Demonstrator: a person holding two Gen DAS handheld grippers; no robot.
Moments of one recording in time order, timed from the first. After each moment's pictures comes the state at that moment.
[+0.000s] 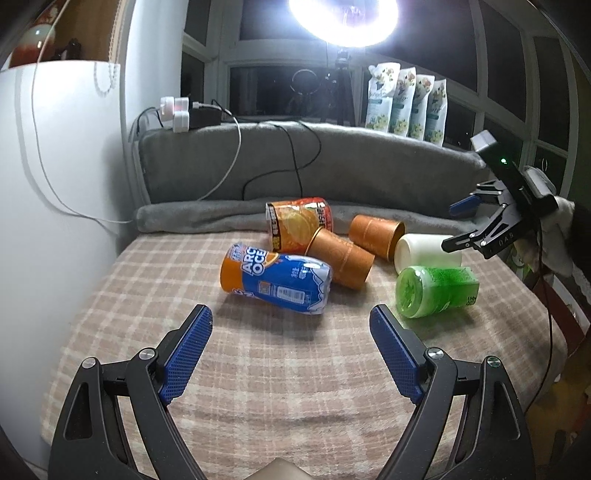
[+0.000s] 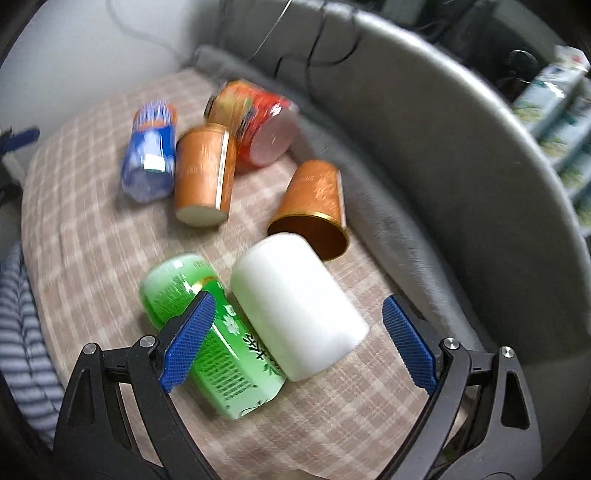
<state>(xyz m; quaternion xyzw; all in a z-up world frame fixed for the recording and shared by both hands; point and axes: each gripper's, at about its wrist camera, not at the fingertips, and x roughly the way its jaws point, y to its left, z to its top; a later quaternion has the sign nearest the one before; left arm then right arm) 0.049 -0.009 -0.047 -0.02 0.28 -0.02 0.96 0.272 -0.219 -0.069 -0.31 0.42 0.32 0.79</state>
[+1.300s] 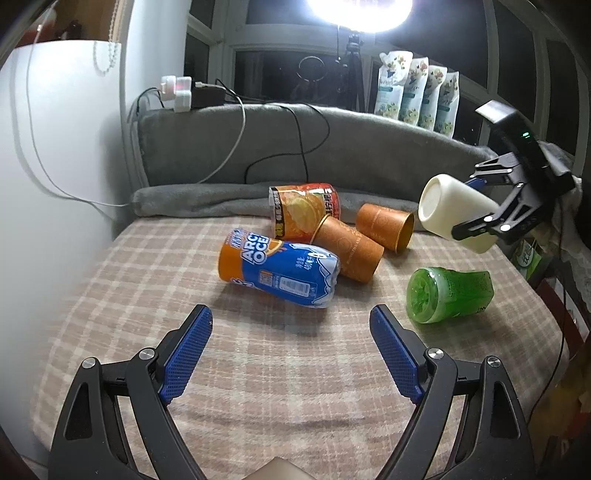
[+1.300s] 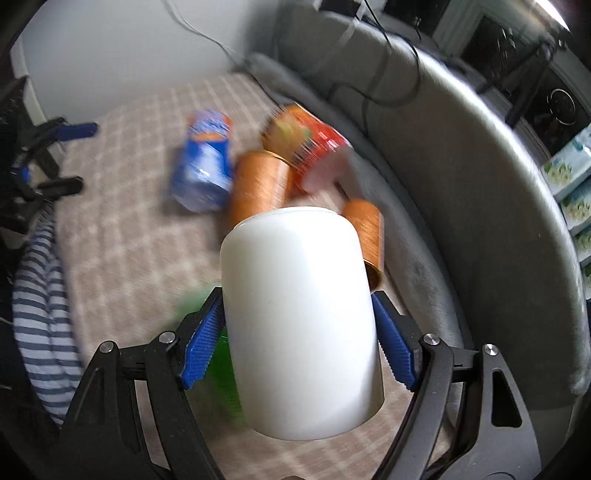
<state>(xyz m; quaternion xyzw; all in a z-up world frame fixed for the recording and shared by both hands) 0.062 -0.003 -0.056 -0.04 0.30 -0.01 0.95 0.250 -0.199 -0.018 -0.33 0.41 0.41 0.75</state>
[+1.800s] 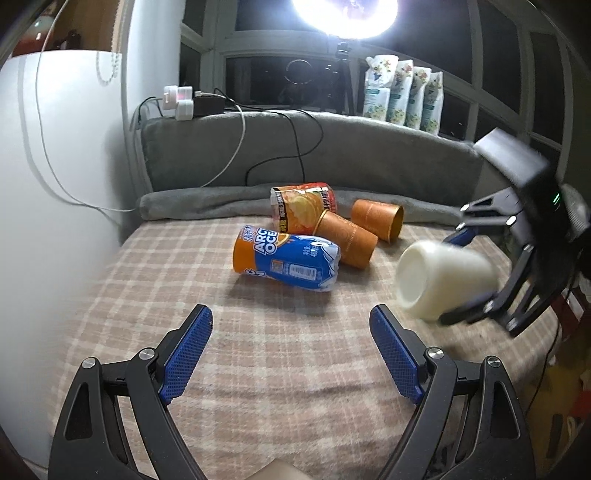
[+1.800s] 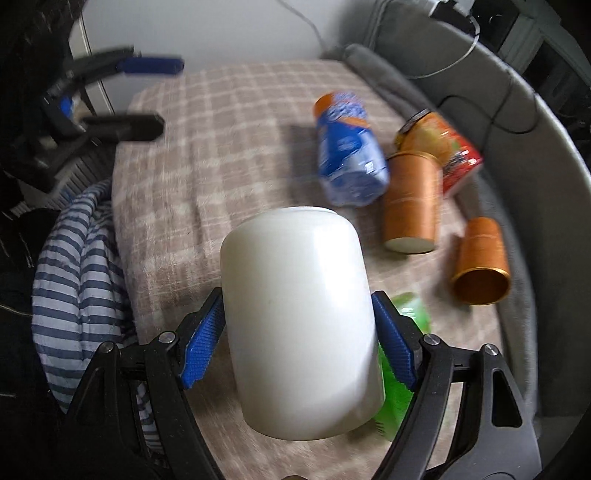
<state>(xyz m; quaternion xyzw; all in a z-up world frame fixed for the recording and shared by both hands) 0.032 0.013 -0.048 -0.01 0.30 -0.04 0.95 0.150 -0.121 -0.077 -0.36 0.42 0.46 0.70</state>
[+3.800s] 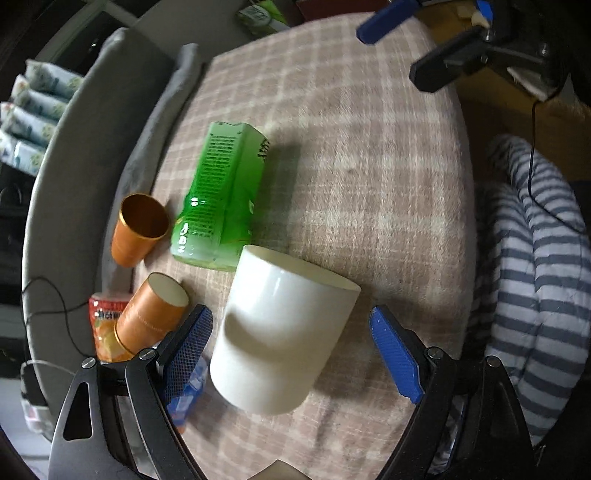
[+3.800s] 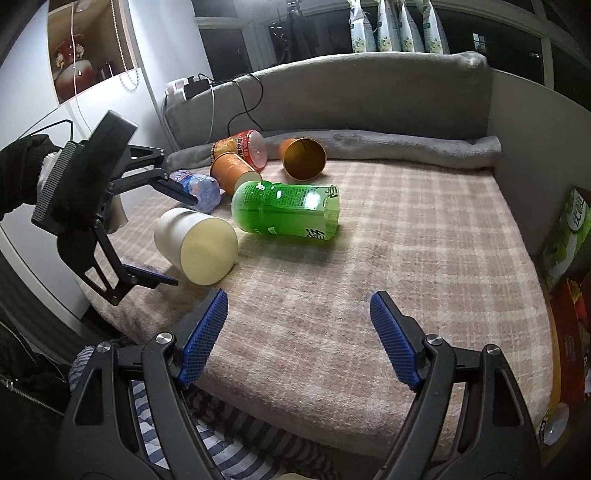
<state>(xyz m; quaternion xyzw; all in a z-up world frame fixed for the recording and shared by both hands) 0.079 -0.180 -0.098 0.53 0.39 -0.36 0.66 0.046 -0.325 -0.074 0.03 0.37 0.21 0.90</state>
